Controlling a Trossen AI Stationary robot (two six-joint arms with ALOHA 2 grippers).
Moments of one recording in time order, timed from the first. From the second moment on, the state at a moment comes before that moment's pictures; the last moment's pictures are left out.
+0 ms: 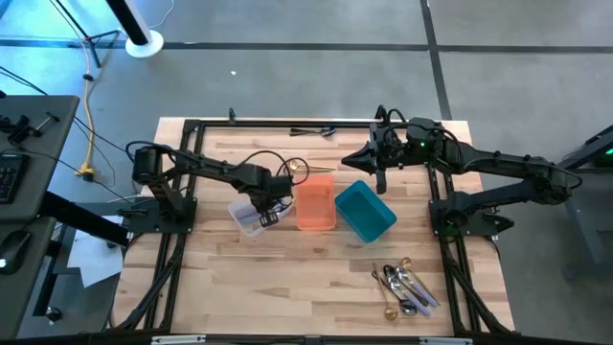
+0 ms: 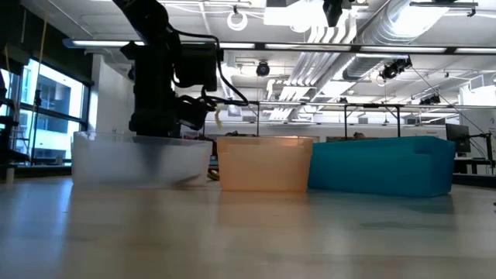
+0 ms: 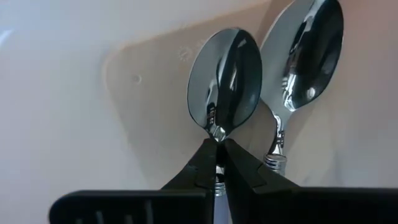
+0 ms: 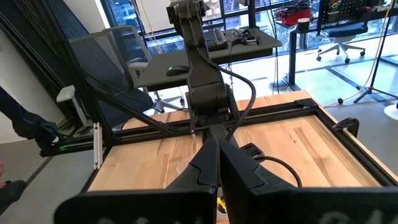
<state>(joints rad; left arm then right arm) 0.12 1.75 0.99 -0.72 -0.05 -0.25 -0.24 1.07 0.97 -0.04 -0.28 0.13</state>
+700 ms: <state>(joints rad) 0.12 1.75 0.99 -0.71 -0.03 -0.21 -0.24 1.07 0.97 -0.04 -0.28 0.13</state>
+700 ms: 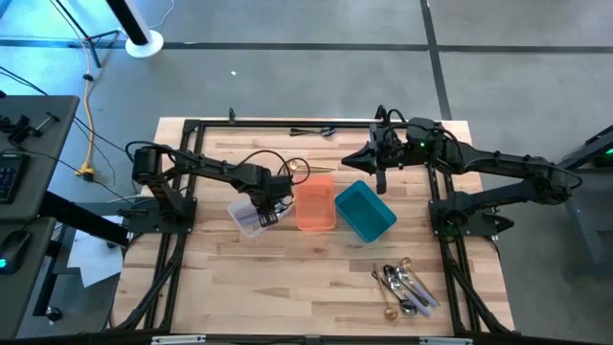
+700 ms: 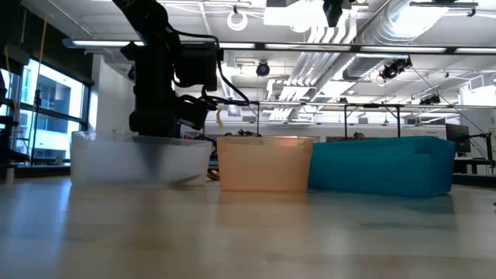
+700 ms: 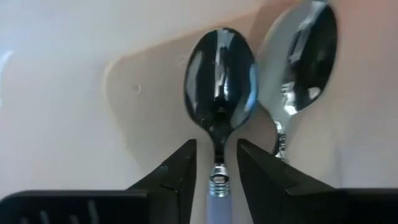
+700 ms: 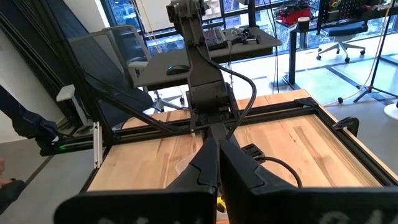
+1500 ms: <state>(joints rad) 0.13 1.74 1.14 -0.95 -0.03 -0.15 -0.24 1.07 0.97 -0.04 -0.28 0.13</state>
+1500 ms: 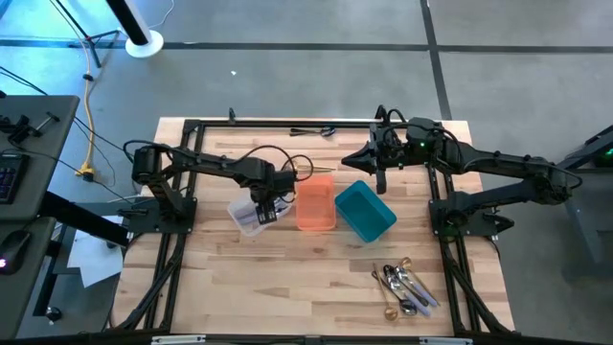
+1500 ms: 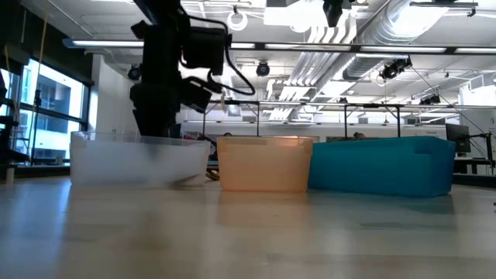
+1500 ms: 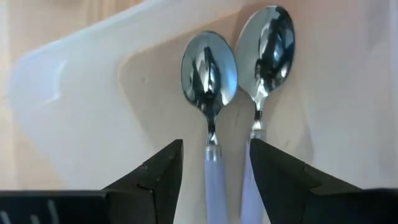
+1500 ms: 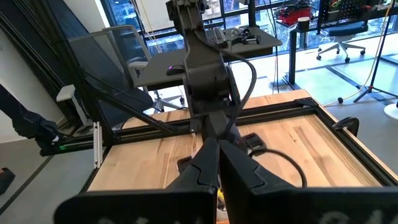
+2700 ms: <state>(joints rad) 0.10 0.89 0.84 0.13 -0.06 -0.15 -0.24 1.07 0.97 -0.05 -0.29 0.12</state>
